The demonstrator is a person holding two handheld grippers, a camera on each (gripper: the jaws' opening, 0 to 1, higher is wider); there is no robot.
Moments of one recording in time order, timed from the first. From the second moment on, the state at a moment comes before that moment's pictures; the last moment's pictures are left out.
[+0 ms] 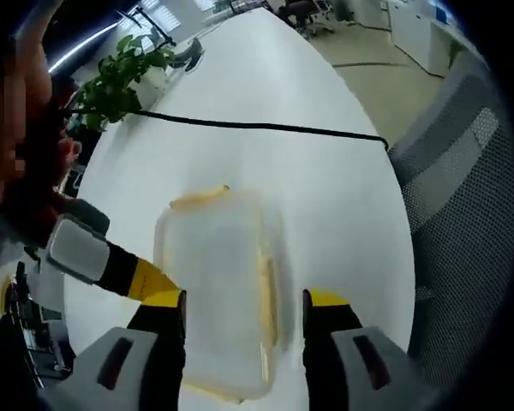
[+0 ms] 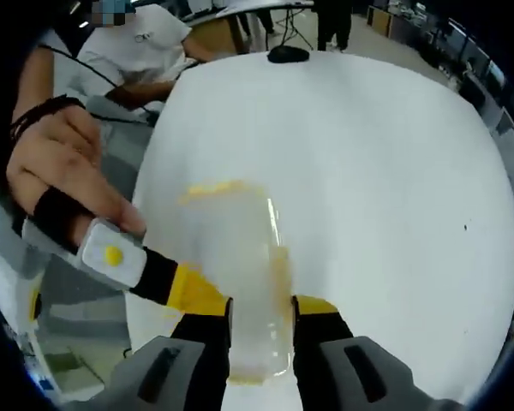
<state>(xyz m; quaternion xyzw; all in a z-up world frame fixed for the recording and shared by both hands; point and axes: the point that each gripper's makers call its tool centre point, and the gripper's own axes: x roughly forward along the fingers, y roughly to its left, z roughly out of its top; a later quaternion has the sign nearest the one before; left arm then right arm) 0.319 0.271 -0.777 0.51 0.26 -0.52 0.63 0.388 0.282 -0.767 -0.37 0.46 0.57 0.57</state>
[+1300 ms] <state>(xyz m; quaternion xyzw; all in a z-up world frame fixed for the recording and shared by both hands) 0.346 0.313 -0.794 0.44 0.35 -0.56 0.61 0.350 0.257 -0.785 -0.39 0.41 0.57 0.59</state>
